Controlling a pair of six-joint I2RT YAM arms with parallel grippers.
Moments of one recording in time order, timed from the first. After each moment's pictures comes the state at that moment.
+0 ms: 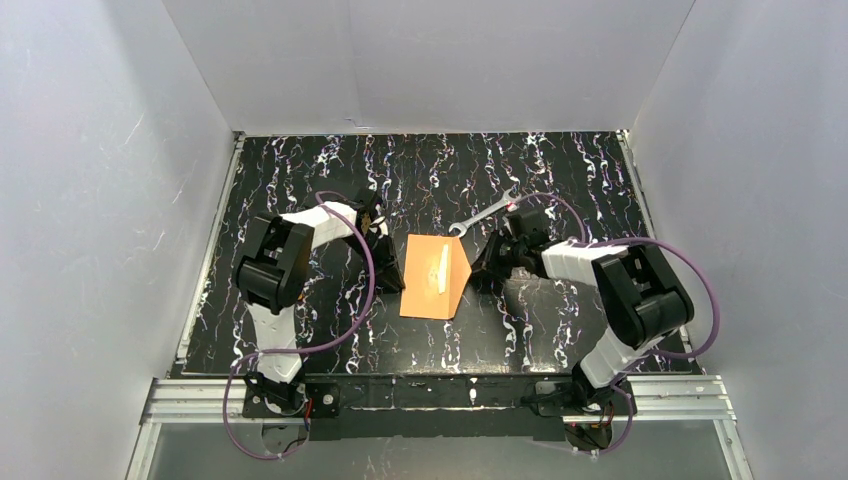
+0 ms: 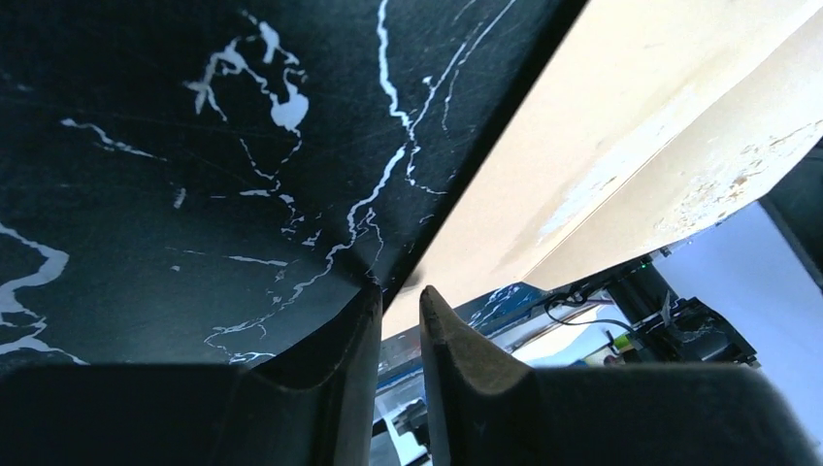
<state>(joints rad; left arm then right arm) -0.40 1.95 1.21 -0.74 0.50 -0.60 0.43 1.62 0.70 0.02 -0.41 0.78</state>
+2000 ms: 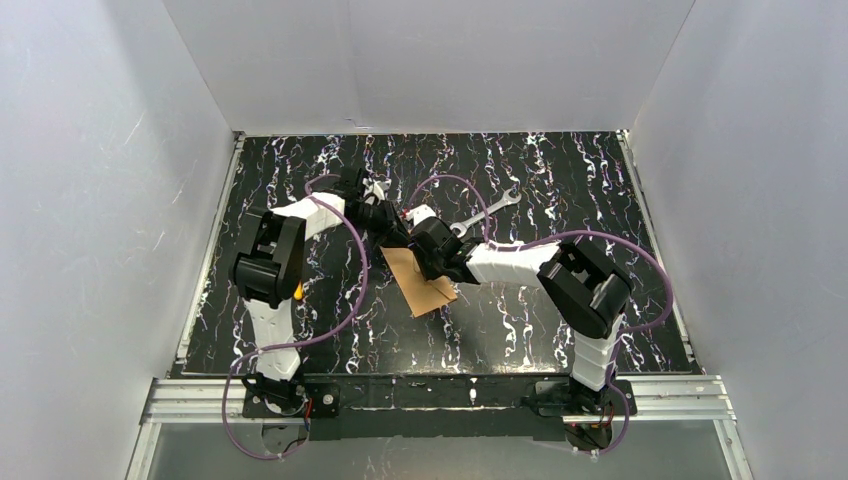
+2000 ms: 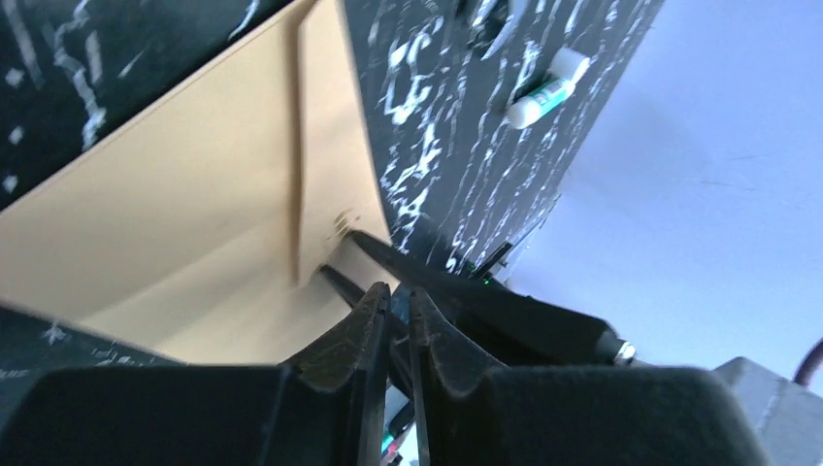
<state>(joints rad) -0.30 1.98 1.28 -0.45 0.76 -0.72 0.92 1.87 1.10 -0.10 0.19 0.28</state>
